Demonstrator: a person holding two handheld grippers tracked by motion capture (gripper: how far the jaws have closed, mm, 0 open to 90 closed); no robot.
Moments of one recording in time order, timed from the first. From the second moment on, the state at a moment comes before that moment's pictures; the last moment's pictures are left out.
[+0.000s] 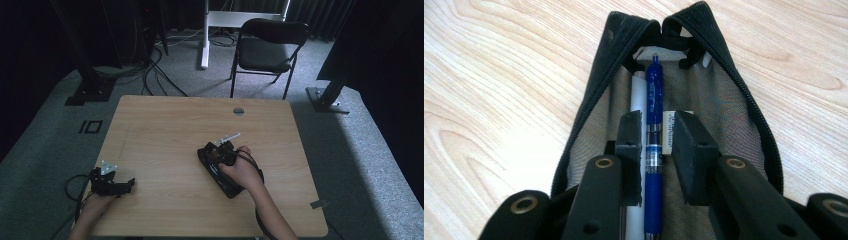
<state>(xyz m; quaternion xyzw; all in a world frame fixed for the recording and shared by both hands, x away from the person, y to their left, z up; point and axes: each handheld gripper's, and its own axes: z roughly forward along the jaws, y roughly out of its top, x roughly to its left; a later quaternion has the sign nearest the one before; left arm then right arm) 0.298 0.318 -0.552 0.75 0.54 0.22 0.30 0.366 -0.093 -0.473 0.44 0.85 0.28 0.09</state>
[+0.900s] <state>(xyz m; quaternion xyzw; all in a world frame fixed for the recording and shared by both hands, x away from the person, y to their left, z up) 0.298 0.318 -0.552 0.75 0.54 0.22 0.30 0.358 -0.117 -0.427 0.43 0.82 0.36 0.14</state>
